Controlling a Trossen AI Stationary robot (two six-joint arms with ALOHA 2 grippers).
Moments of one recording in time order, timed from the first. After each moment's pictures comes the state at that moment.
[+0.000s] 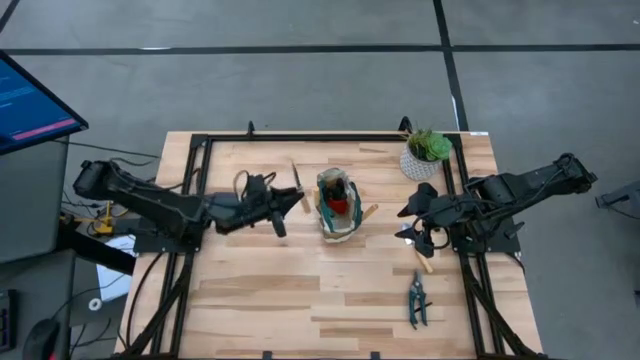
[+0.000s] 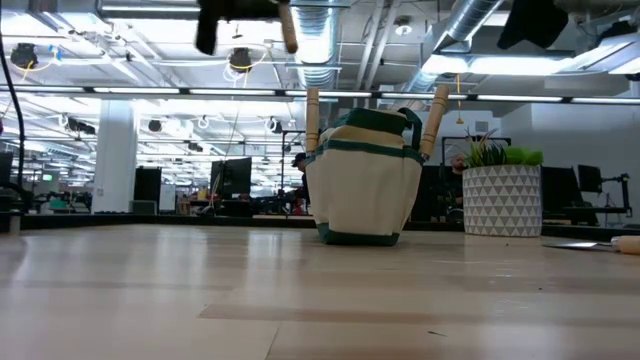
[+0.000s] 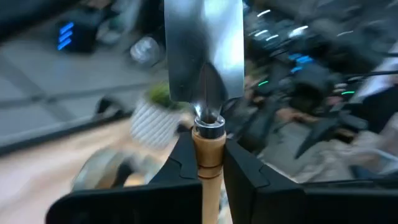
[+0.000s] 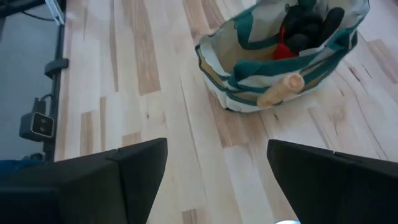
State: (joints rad) left arm -0.22 1.19 0.71 0.47 -0.66 -0.43; right arm 0.35 0.96 1.01 -0.86 0.27 0.52
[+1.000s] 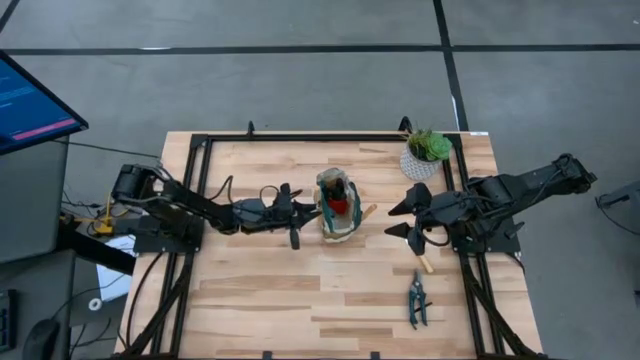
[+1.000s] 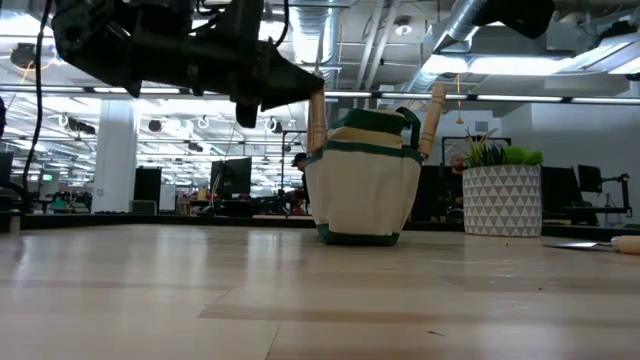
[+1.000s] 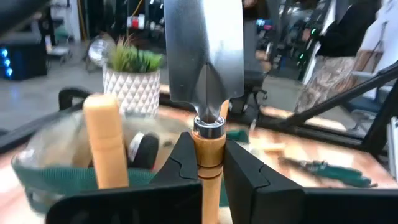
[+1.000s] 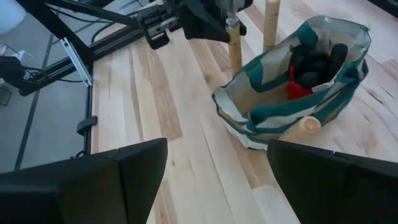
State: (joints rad) left arm -0.09 1.58 0.53 1.03 -0.32 -0.16; right arm 0.35 0.98 1.01 -0.69 0.32 0.63
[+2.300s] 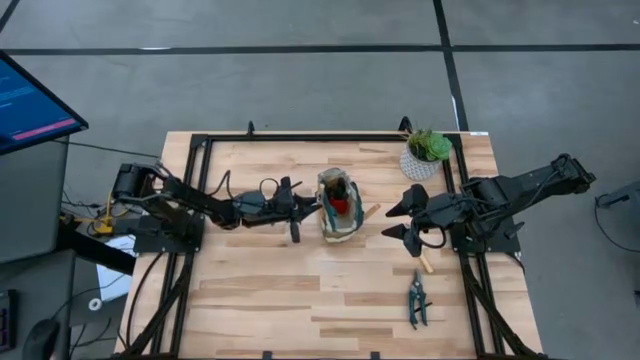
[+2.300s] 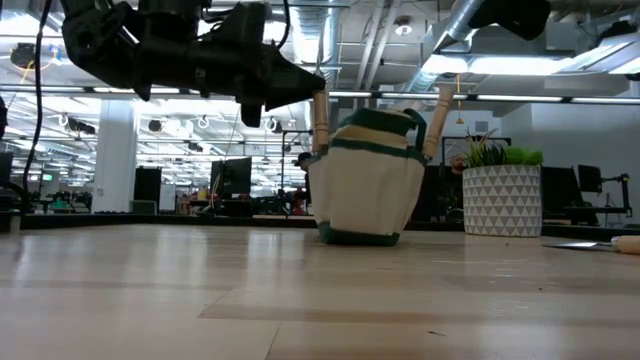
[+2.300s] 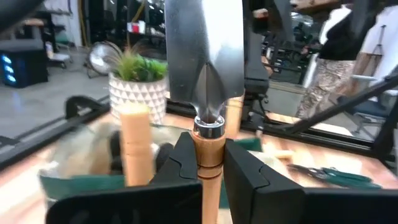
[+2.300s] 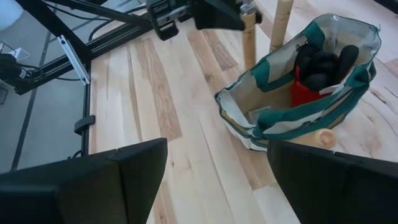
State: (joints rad) left arm -0.02 1.58 0.53 1.04 -0.26 -0.14; right arm 0.35 1.00 1.01 -0.67 0.32 0.62
